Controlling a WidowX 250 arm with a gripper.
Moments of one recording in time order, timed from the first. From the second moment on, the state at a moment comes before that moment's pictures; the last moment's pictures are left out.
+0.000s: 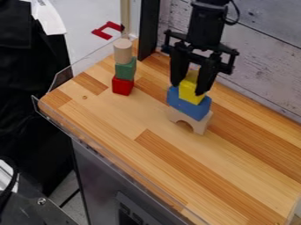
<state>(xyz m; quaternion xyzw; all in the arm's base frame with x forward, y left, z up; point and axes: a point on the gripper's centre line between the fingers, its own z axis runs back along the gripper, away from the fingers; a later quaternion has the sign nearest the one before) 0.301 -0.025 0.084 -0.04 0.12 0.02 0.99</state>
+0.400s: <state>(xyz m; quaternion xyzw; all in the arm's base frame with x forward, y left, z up) 0.304 -0.019 0.086 -0.04 0.12 0.04 0.99</state>
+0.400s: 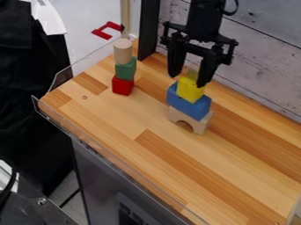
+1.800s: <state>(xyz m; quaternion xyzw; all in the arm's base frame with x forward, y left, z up) 0.302 0.079 0.124 -0.04 0.07 0.20 0.98</state>
